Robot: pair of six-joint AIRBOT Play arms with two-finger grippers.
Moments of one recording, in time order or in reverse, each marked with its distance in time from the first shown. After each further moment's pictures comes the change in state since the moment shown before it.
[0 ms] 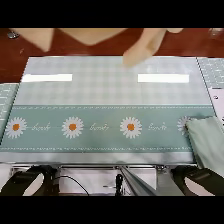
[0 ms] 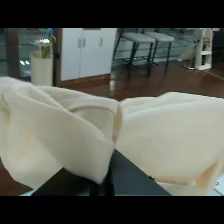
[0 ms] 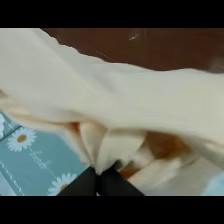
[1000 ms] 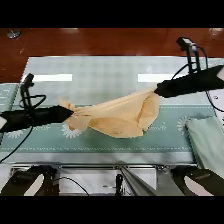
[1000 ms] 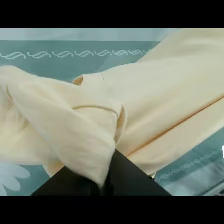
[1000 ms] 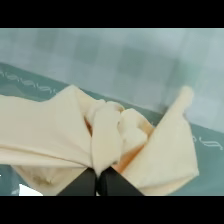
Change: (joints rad) left arm -0.086 0.077 -0.990 0.137 -0.018 -0.278; right arm -0.096 0.002 -0.874 -0.246 -0.237 0.086
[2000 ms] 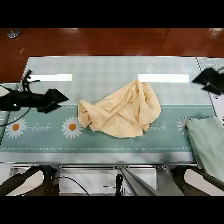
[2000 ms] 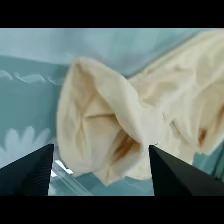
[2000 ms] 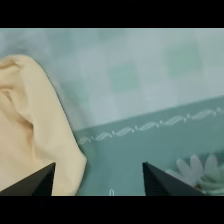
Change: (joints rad) left arm 0.291 -0.461 0.163 -0.195 -0.176 0.146; right arm -0.587 -0.055 -0.057 0.075 0.060 -0.035
